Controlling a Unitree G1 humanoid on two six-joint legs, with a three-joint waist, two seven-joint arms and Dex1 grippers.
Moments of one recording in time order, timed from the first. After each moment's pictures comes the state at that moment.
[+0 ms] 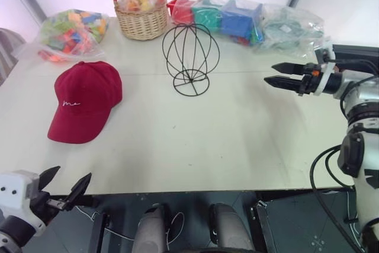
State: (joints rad) left arm 0.77 0.47 0.73 -0.73 -0.67 0.49 -0.56; right arm -1.13 -0.76 -0.15 1.25 0.17 0.13 1.48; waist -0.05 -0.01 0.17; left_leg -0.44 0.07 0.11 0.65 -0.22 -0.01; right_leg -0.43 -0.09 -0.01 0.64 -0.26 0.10
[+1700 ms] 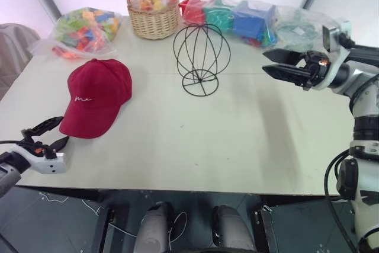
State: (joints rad) left arm -0.20 1.17 -0.12 0.86 1.00 -0.89 0.51; right arm -0.88 -0.76 -0.21 0.47 0.53 0.66 1.43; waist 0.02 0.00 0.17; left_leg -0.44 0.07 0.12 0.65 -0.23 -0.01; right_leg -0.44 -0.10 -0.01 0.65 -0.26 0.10
